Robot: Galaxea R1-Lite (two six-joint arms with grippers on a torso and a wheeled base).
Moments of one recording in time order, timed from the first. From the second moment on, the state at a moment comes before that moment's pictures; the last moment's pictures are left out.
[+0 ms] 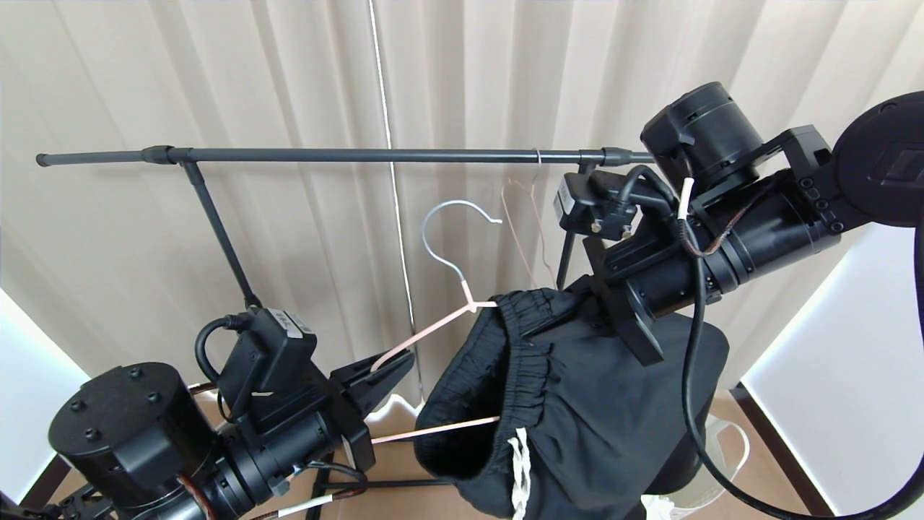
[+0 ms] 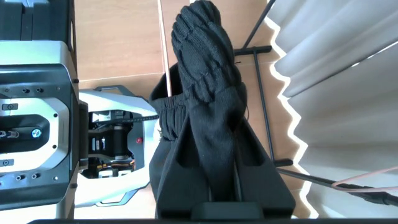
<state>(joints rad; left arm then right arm) -0.62 1.76 -0.20 -1.57 -0.16 0.05 0.58 1.83 -1.65 0.71 0.58 -0.67</state>
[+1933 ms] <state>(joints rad) -0.45 1.60 -0.20 -1.57 -0.45 -0.24 0.49 1.72 -1.54 0.68 0.62 -0.66</state>
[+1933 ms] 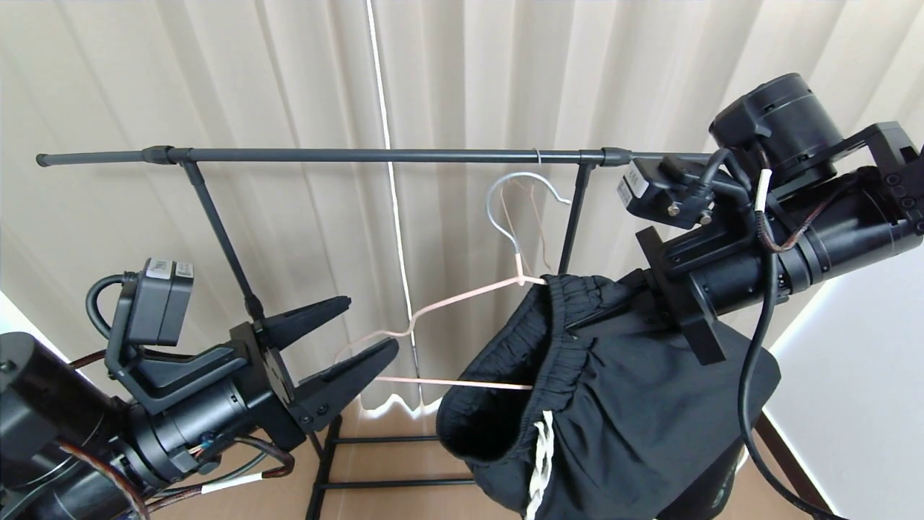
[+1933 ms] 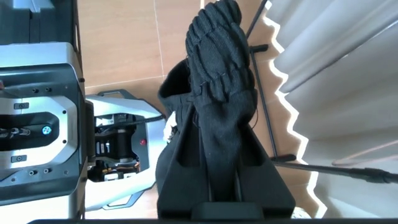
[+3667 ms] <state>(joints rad) -0.67 1.89 -0.42 -1.15 0.02 -0.23 0.42 1.42 -0.93 -0.02 0.61 -0.43</state>
